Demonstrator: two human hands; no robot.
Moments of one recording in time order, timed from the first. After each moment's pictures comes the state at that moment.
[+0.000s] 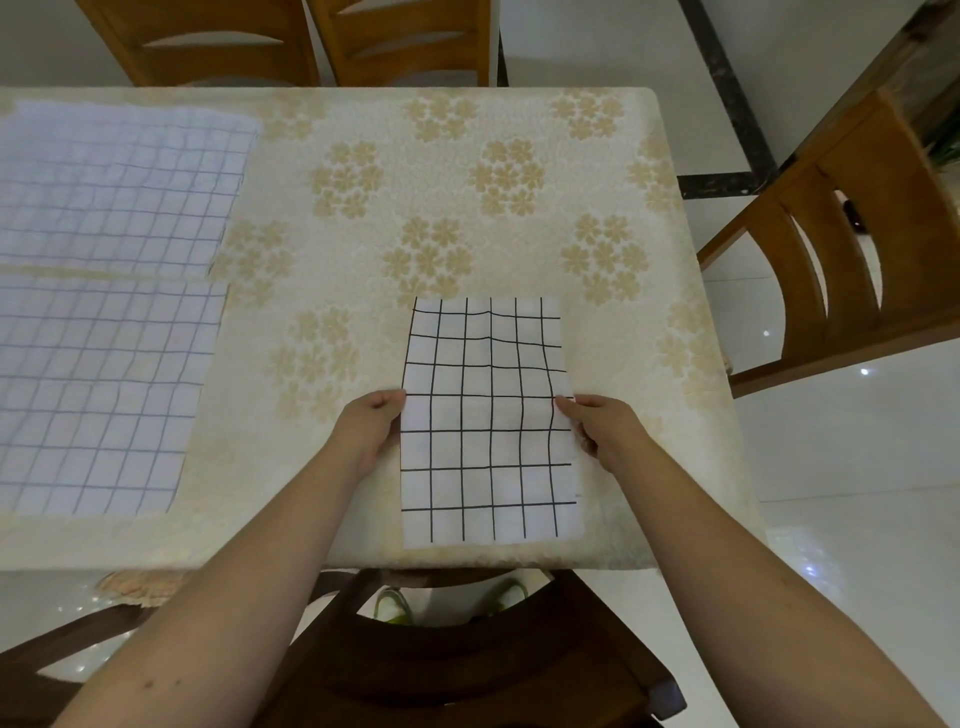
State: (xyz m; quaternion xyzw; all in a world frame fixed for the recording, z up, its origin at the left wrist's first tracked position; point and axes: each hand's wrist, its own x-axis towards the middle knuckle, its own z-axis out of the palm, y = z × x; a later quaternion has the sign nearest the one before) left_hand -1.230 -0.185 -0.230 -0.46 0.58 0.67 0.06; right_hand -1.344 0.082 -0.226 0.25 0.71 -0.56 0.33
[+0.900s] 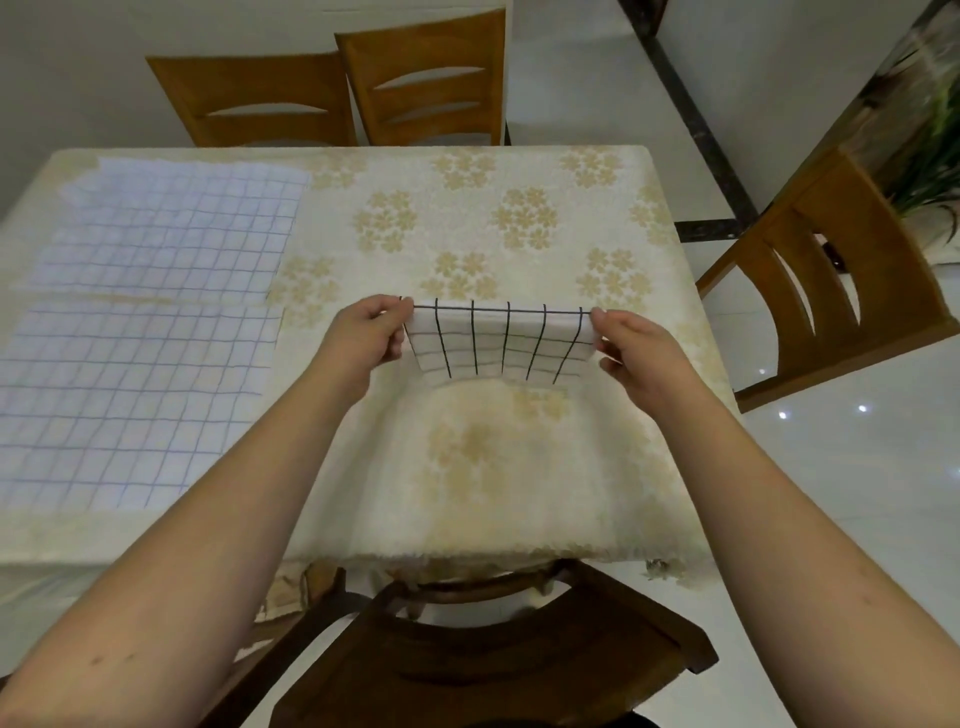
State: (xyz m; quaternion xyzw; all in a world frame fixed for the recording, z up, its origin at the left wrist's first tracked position) left_hand -1.240 -0.230 -0.083 -0.30 0.68 0.67 -0.06; right_hand -1.338 0.051 -0.087 0.10 0.68 -0.69 0.23
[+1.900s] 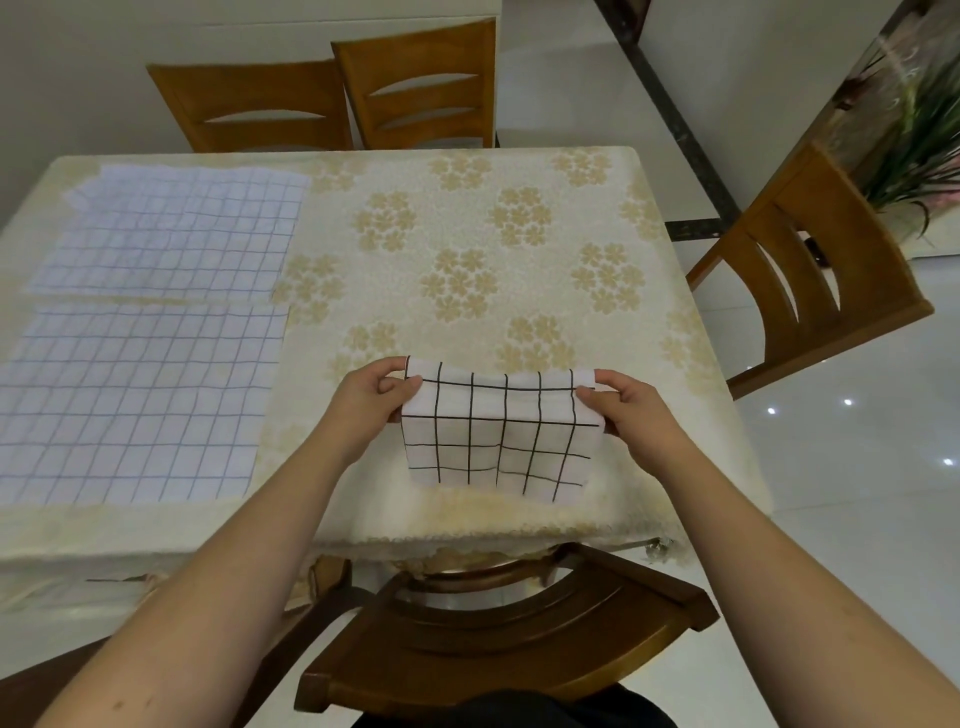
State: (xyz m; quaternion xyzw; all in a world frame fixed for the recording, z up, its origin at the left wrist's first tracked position) left_hand -1.164 -0.229 -0.134 -0.23 0.71 0.67 0.02; right_hand -1.266 0.084 -0.131 0.00 0.72 -0.64 0.28
